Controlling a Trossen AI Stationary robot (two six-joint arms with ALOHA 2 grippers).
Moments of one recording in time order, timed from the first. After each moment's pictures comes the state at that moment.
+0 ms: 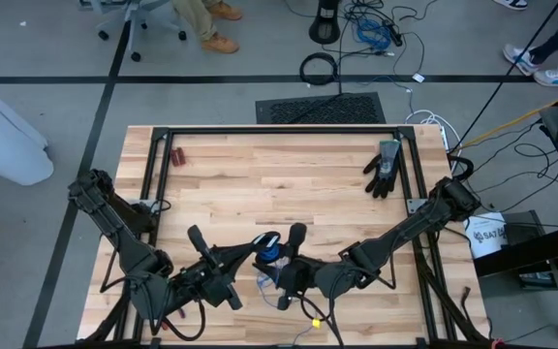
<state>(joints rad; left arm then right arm) -0.80 1.59 1.49 0.11 -1.34 0.69 0.55 1.81 1.51 0.16 0.81 -0.32</state>
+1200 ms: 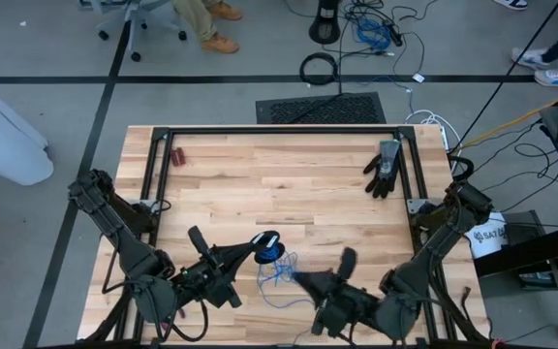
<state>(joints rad) -0.80 1.59 1.49 0.02 -1.35 0.69 0.81 1.76 1.51 0.30 1.30 -0.71</state>
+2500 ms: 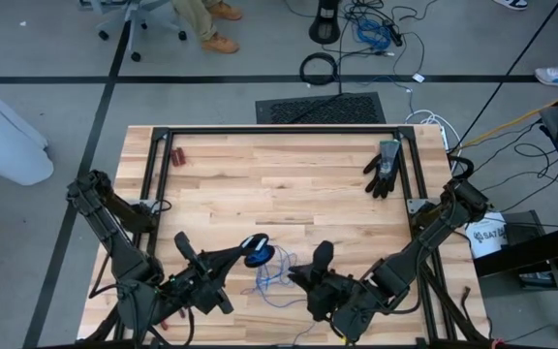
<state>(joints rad) -0.86 1.59 1.49 0.13 -1.46 0.74 0.72 1.76 1.52 -0.39 0.98 -0.22</state>
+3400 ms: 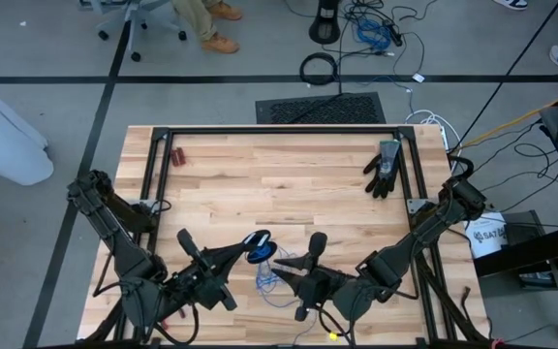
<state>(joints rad) -0.84 1.59 1.49 0.12 -1.45 0.71 0.66 1.76 1.52 -0.02 0.94 -0.19</state>
